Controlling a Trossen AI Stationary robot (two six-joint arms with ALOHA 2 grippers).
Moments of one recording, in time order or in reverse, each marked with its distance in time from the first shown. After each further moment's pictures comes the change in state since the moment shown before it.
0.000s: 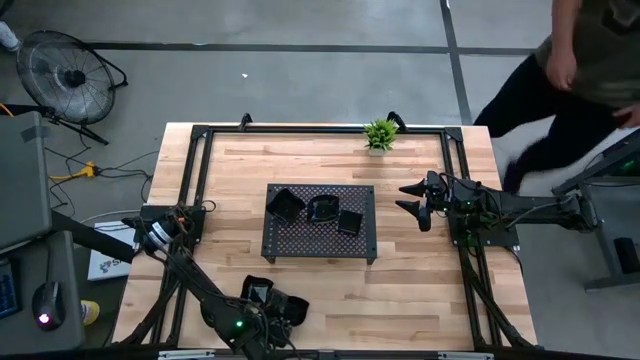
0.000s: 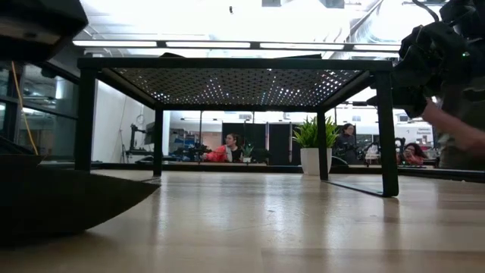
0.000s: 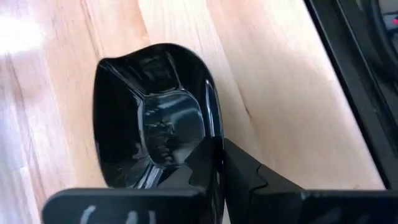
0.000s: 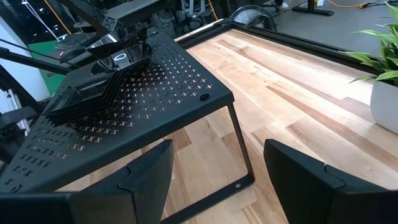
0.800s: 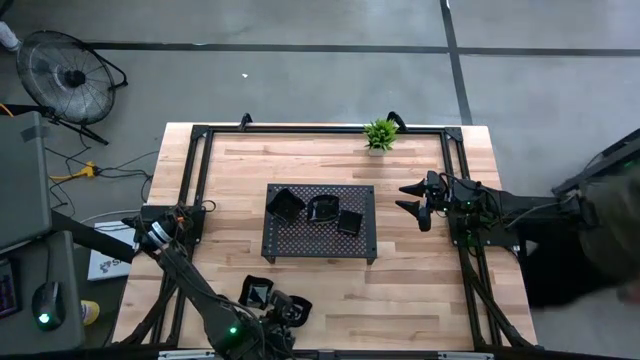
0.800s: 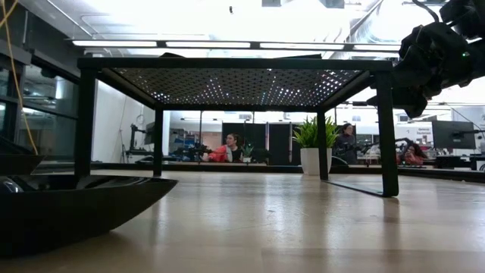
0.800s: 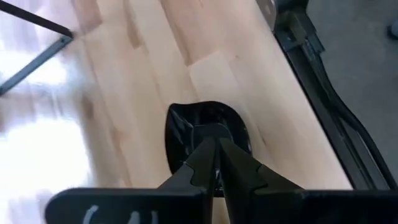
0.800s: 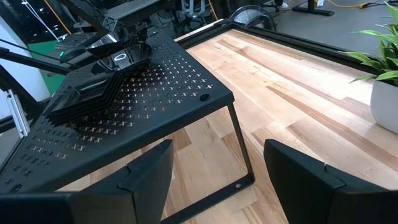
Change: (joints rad) left arm -0.003 -0.005 0.319 -0.322 -0.098 0.096; right arm 0.000 0.000 0.000 0.000 0.000 0.000
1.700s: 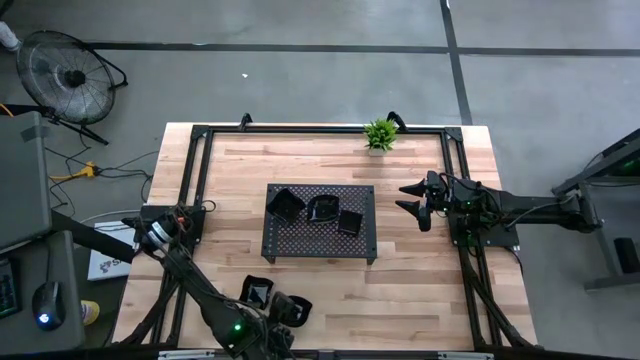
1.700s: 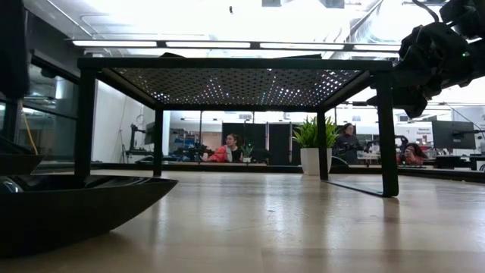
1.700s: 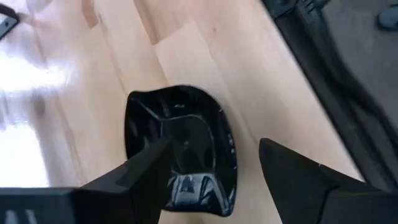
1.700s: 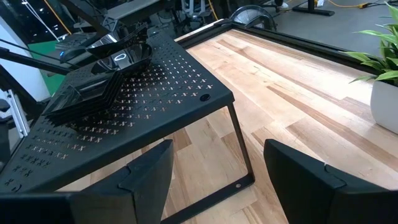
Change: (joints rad) left arm 0.000 0.000 -0.196 0.225 0.050 0.034; right arm 0.000 0.000 0.000 0.000 0.000 0.000
